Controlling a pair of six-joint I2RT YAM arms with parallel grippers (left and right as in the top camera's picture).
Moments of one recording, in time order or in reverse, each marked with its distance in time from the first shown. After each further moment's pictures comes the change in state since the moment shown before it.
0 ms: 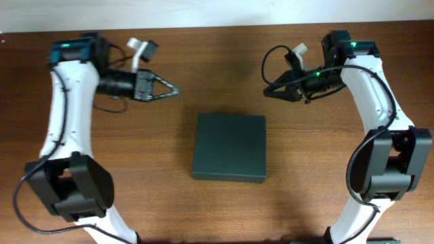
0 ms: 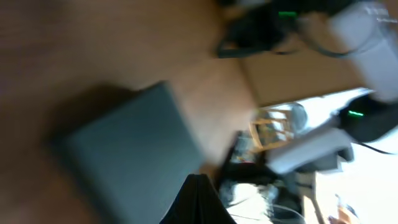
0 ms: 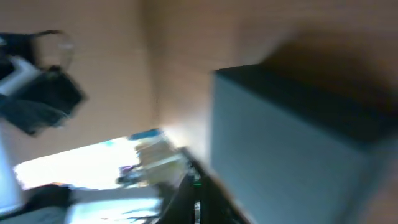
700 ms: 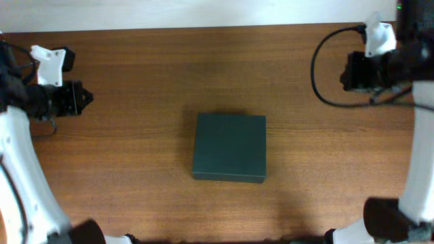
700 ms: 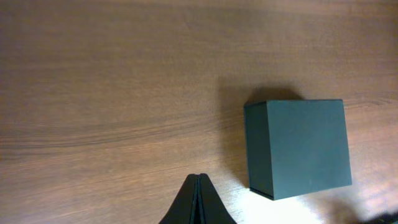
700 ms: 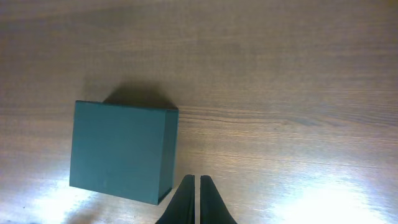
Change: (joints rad) left arm 0.289 -0.344 0.000 0.119 -0.586 -0.221; right arm -0.057 -0.307 0.476 -0.358 0.782 -0.005
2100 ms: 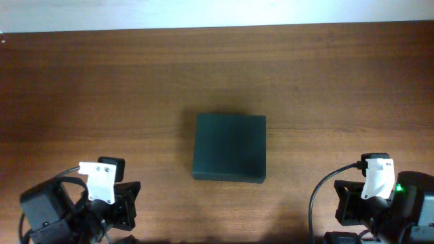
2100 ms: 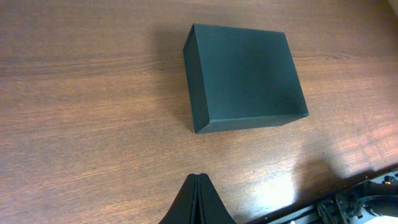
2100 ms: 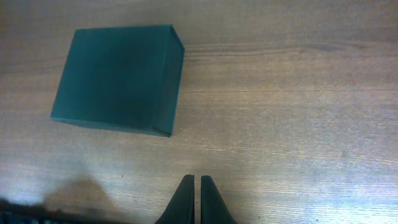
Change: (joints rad) left arm 0.001 -0.925 -0.782 0.010 0.114 -0.023; right arm 0.000 -1.092 -1.131 0.276 -0.025 0.049
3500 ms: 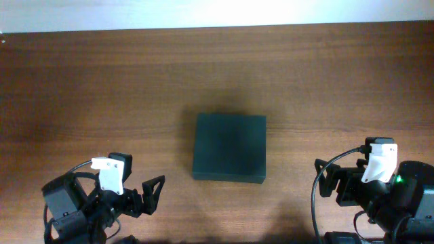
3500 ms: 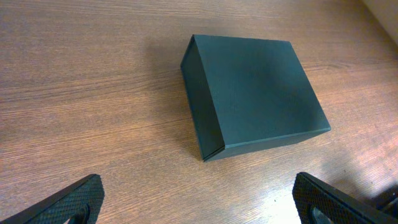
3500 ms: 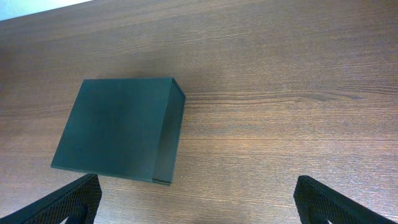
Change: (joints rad) left arm 0.000 -0.086 -0.357 0.359 0.104 -0.014; right arm 0.000 0.000 -0.071 0.237 0.005 0.042
